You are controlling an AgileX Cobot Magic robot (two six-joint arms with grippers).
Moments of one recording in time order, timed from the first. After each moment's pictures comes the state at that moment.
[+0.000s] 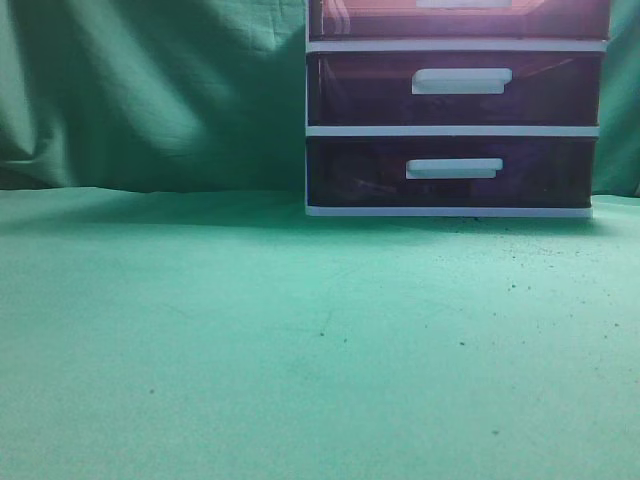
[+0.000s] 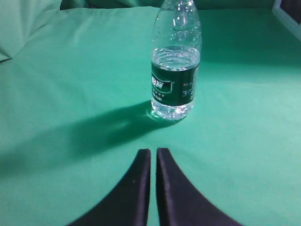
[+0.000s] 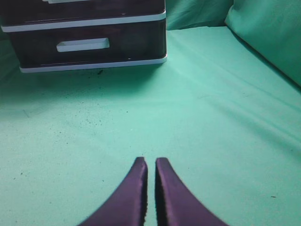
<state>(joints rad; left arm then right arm) 0.01 -0.02 0.02 0.19 0.36 -0.19 0.03 -0.01 0.03 0.02 0.38 0.06</state>
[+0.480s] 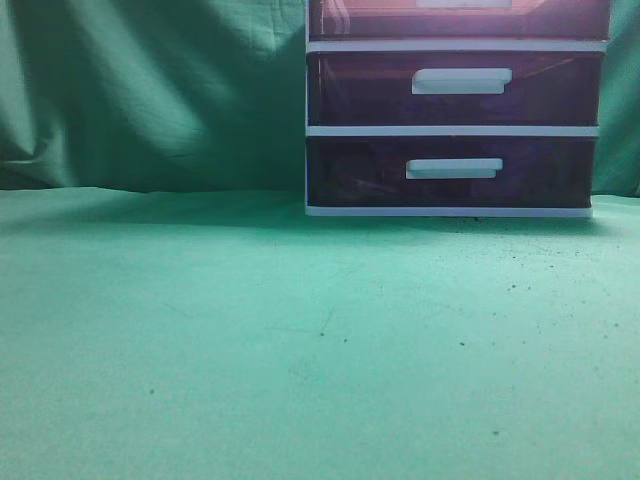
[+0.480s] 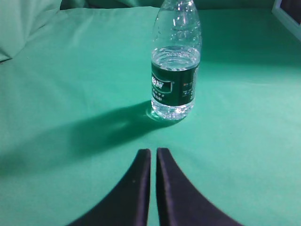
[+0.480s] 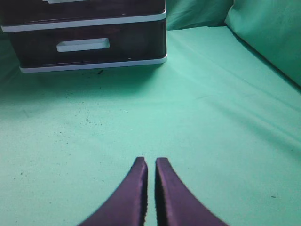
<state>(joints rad) 0.01 -0.02 0.02 0.19 0.36 -0.19 0.03 -0.01 0.03 0.02 0.38 0.06</state>
